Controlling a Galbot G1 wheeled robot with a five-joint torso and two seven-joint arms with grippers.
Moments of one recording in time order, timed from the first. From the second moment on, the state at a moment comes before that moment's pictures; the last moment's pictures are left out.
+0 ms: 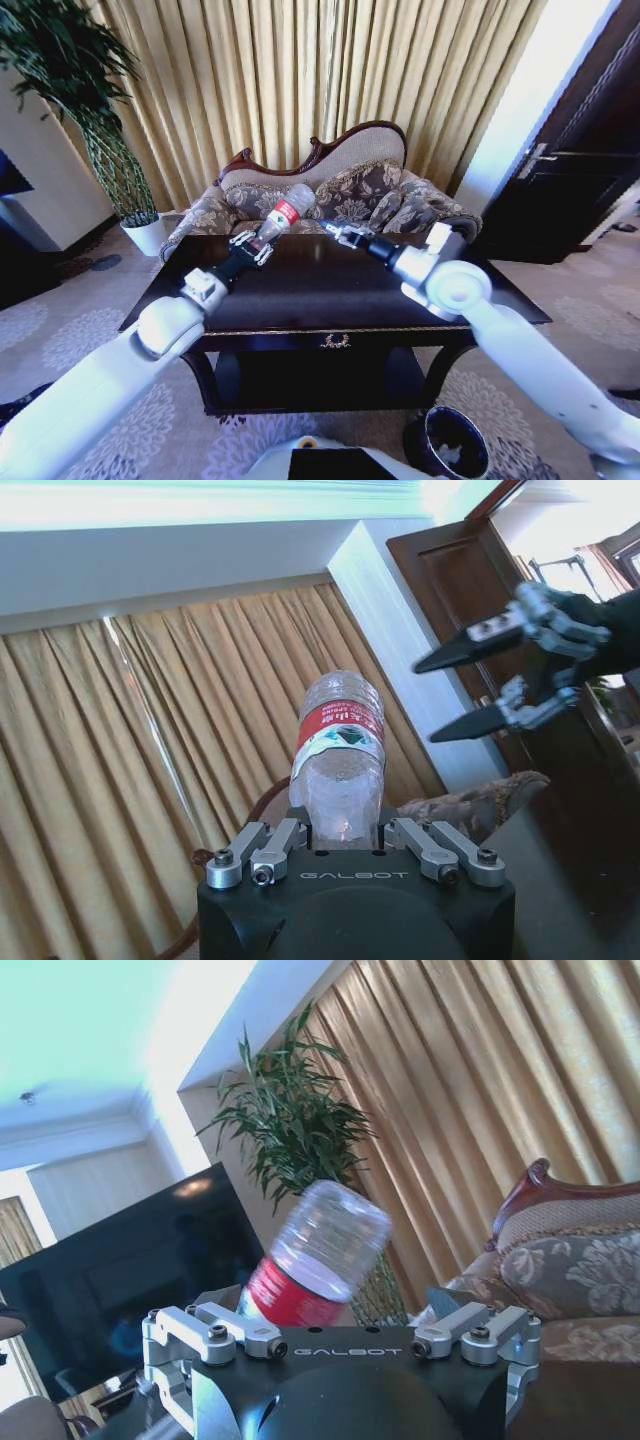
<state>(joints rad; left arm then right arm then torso) 0.83 -0.69 -0.06 -2.17 -0.45 0.16 -0.07 -0.63 0.78 0.07 2.08 1.50 -0.34 0.05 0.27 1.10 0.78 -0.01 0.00</state>
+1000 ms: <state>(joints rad) 0.74 -0.71 0.07 -2.20 -0.48 0.21 -0.09 -0.54 0.84 0.01 2.02 1.44 -0.35 0.06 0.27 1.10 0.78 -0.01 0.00</state>
